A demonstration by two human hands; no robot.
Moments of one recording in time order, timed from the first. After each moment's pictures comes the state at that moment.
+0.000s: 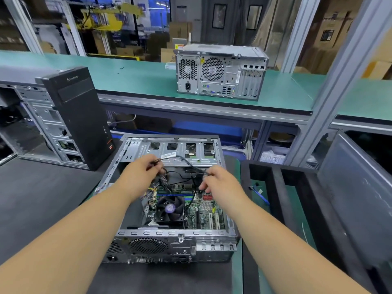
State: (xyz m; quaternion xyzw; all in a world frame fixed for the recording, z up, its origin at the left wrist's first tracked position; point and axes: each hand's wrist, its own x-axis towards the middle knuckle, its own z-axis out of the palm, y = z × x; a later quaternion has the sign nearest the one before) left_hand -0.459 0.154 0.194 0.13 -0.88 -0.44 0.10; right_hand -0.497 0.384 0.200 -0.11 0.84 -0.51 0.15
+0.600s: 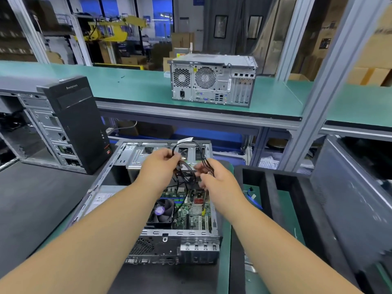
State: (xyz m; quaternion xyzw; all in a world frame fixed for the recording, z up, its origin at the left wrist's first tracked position) left_hand -0.480 0.243 0.222 0.18 -0.78 -0.57 0.19; right_hand -0.488 0.417 0.223 -0.20 0.77 -0.60 0.08
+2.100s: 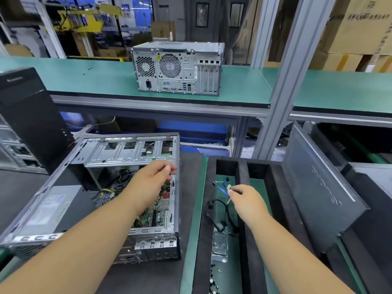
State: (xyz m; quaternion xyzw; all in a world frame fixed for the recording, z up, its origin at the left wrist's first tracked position) left_hand -0.479 0.318 0.192 0.08 -0.82 -0.56 0.08; right_hand -0.543 0.572 0.133 0.01 0.92 -0.39 0.07
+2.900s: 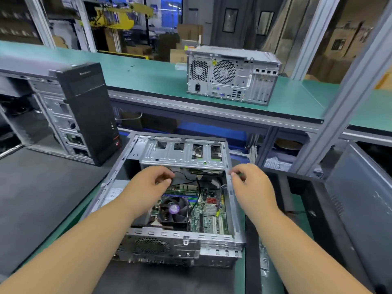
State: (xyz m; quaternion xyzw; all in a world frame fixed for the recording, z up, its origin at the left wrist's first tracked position) left_hand -0.427 0.170 0.186 0.09 -0.89 -0.43 0.11; right_hand -0.519 0.422 0.192 -0.17 0.91 -0.35 -0.12
